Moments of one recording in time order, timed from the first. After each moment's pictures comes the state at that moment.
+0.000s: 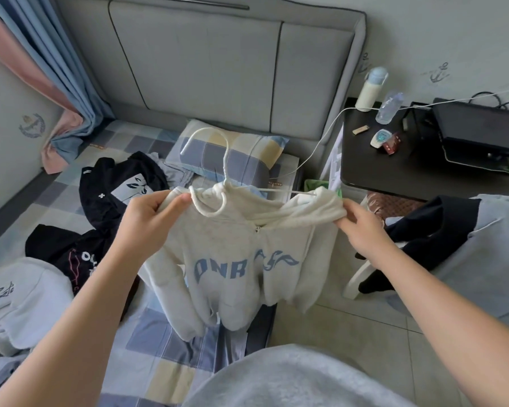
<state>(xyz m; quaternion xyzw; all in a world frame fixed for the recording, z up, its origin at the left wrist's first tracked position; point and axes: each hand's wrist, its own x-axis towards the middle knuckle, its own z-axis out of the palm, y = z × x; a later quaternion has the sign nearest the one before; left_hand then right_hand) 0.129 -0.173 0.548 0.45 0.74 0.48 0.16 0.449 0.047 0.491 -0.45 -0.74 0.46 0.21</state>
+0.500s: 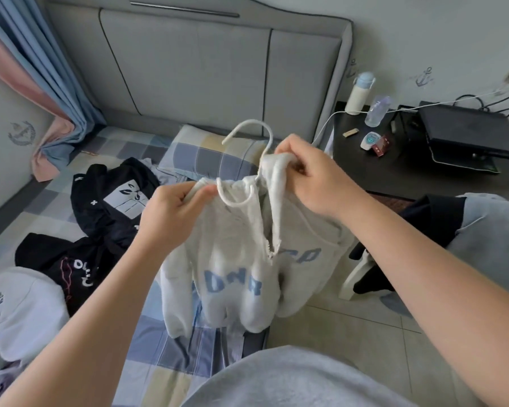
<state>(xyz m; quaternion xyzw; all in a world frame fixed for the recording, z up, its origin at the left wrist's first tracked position) 0.161 -0.140 0.563 0.48 0.75 0.44 0.13 0.367 0.003 0.628 -0.25 -0.86 0.37 0.24</state>
